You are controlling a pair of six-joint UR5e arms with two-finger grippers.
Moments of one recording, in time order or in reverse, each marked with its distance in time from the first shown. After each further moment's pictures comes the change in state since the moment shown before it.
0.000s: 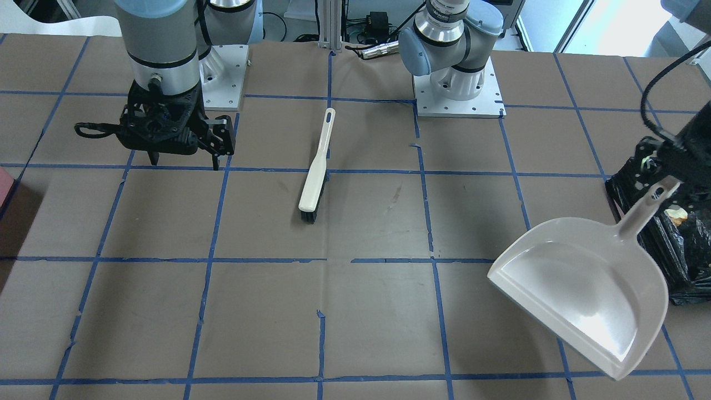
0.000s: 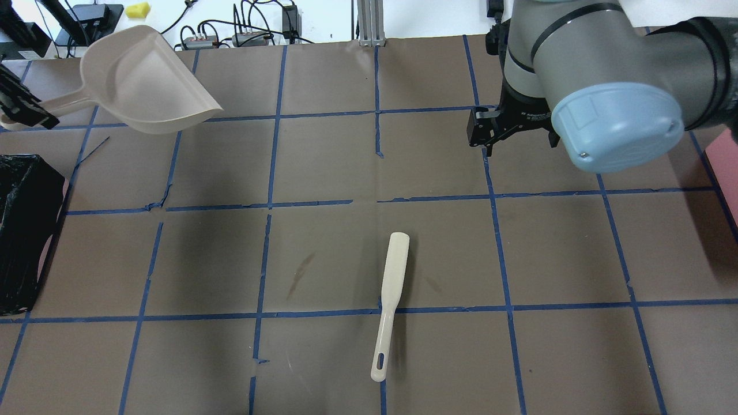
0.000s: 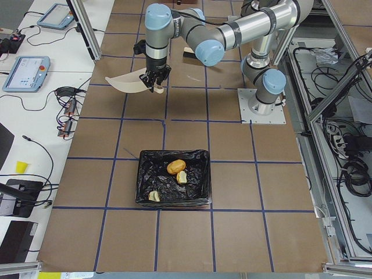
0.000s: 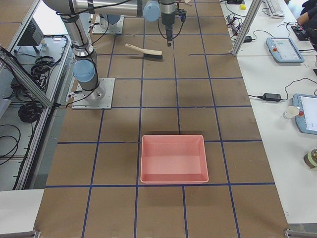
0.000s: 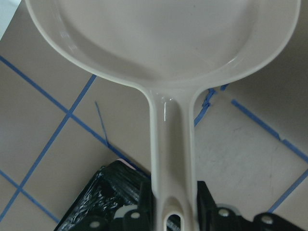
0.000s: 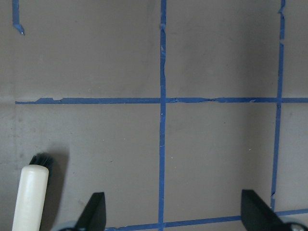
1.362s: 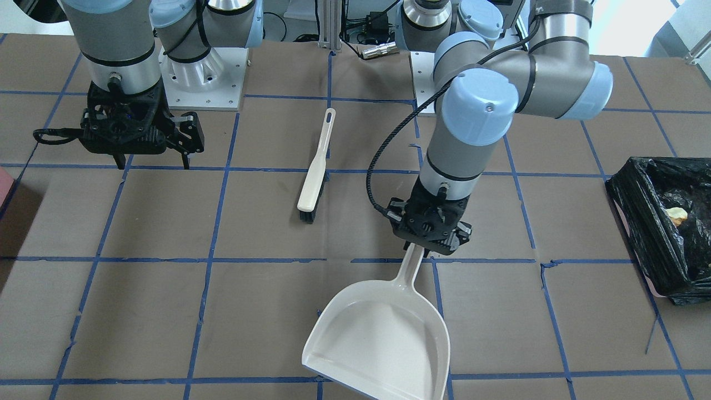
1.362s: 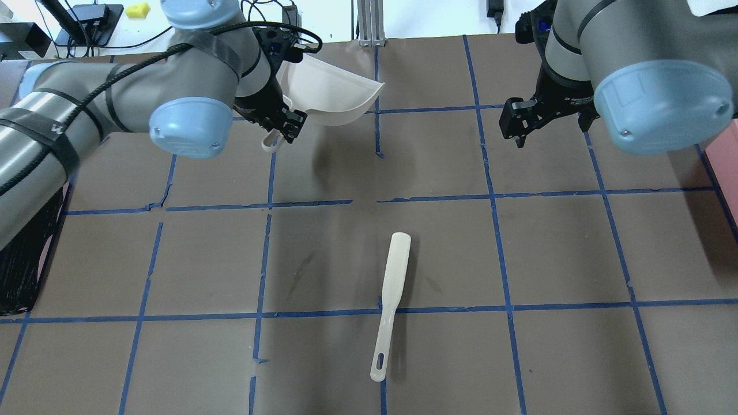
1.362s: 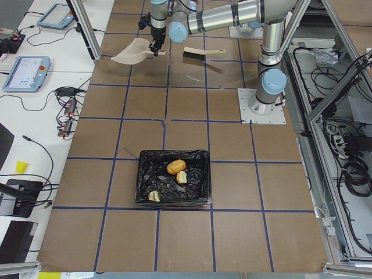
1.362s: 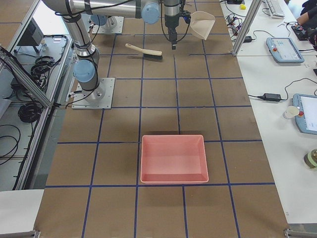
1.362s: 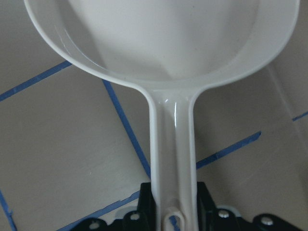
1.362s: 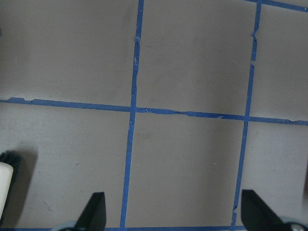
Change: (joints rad) left arm -0.568 -0.174 -0.103 0.310 -0.009 -0.987; right arm -0.084 -0.015 0.000 0.001 0.019 -0.208
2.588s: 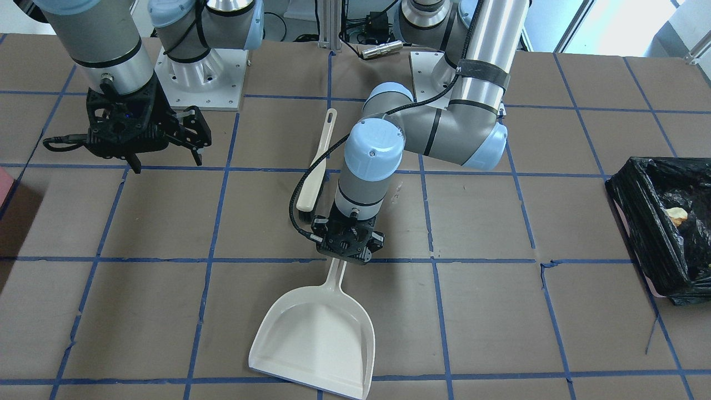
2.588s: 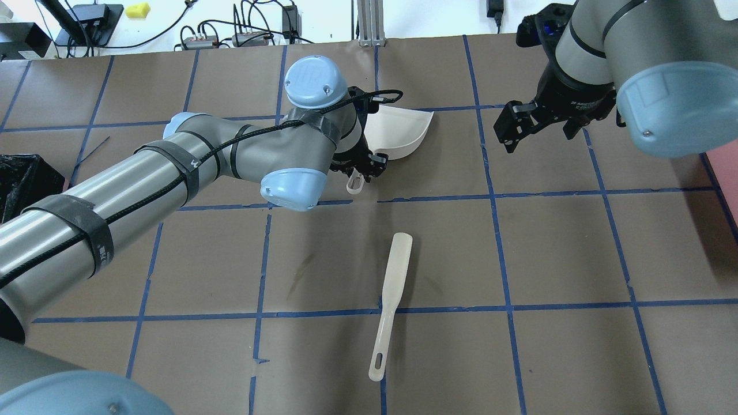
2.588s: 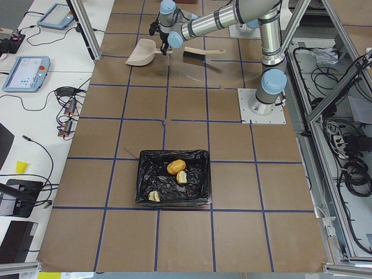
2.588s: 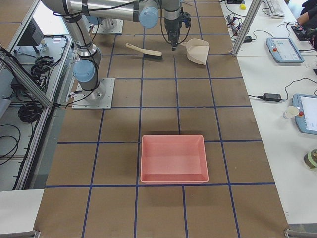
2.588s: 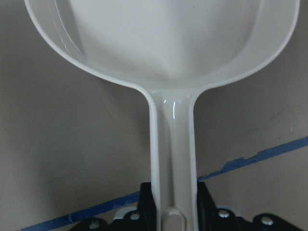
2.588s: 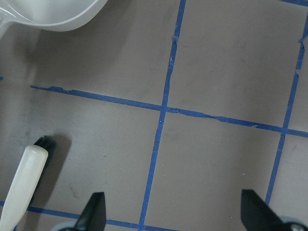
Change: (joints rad) left arm -0.163 -0.148 -0.075 0.217 -0.061 -0.336; right arm -0.036 -0.019 0.024 0.001 0.144 -0.078
